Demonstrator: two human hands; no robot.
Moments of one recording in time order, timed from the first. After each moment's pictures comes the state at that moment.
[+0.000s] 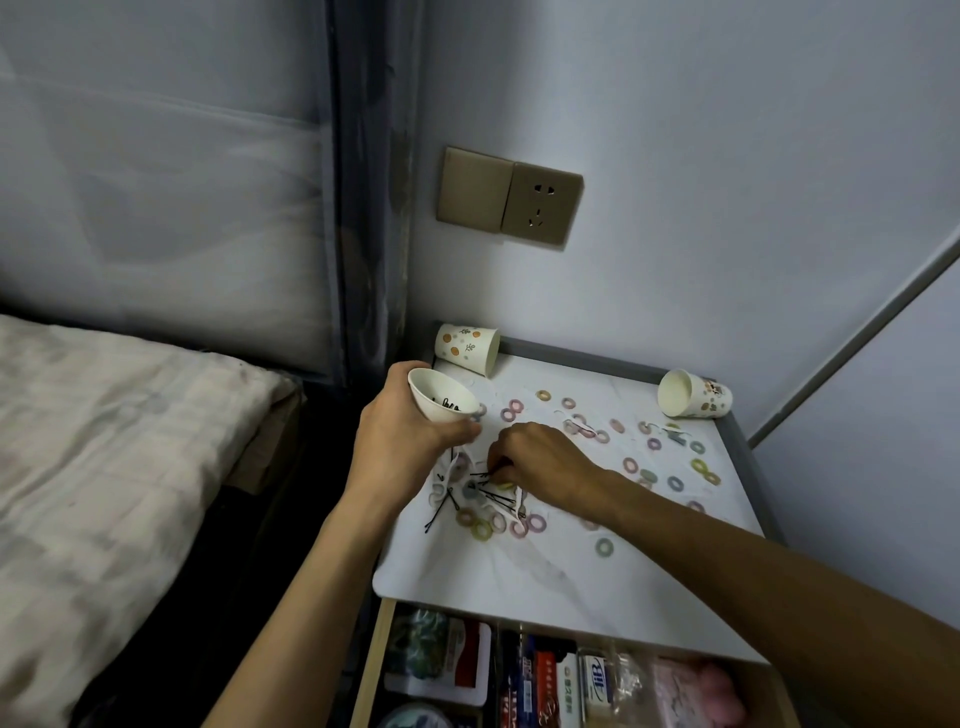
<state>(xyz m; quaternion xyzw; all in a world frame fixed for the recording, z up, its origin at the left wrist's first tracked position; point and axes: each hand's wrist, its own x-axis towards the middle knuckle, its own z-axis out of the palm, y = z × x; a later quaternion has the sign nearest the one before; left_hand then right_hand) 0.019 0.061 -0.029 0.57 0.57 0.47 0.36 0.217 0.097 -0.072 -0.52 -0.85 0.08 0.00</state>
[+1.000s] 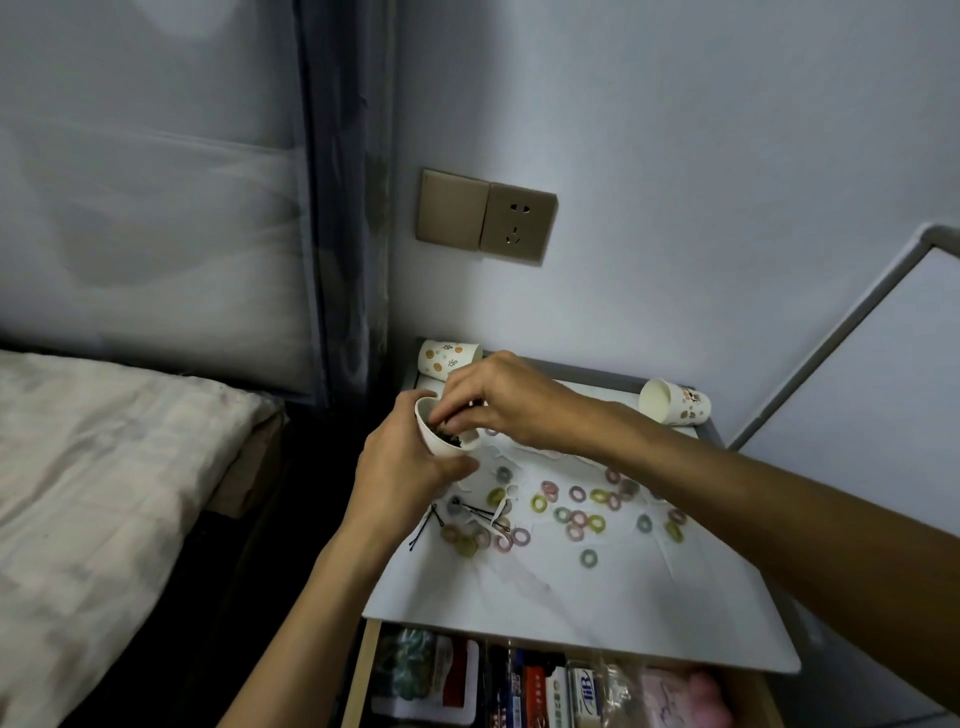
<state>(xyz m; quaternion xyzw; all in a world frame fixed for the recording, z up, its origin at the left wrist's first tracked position) 0.032 0.053 -0.030 0.62 0.57 0.41 0.35 0.185 0.099 0.041 -0.40 -0.89 0.19 0.13</state>
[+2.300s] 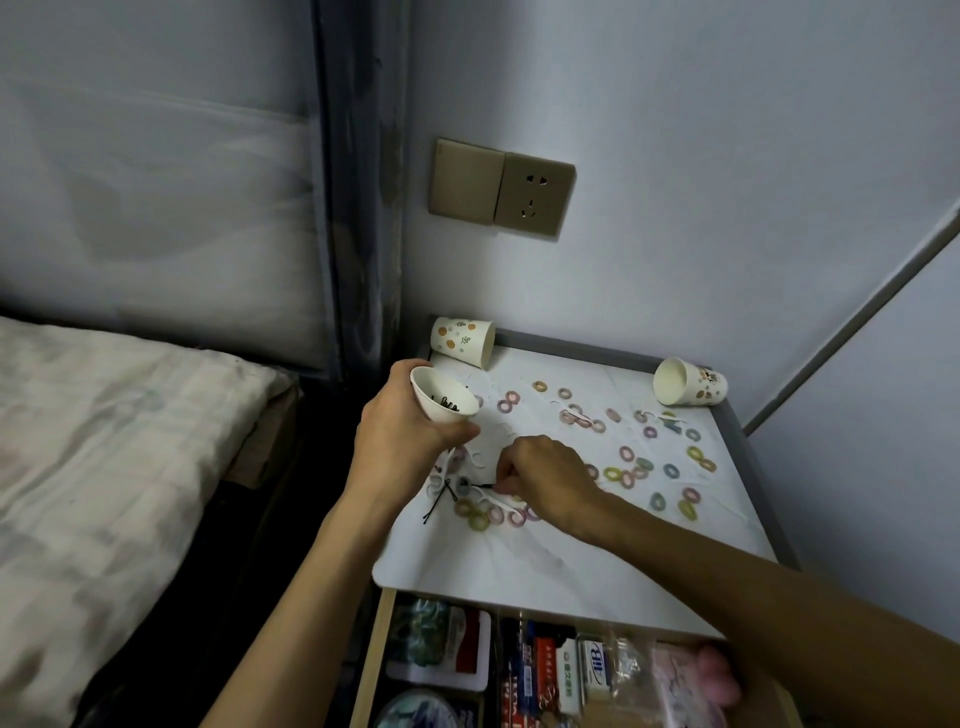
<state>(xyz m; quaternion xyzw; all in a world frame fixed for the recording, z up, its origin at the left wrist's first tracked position) 0.023 0.053 -0.028 0.59 0.57 0.44 0.36 0.214 0.066 -0.082 -0.64 -0.76 0.11 0.03</state>
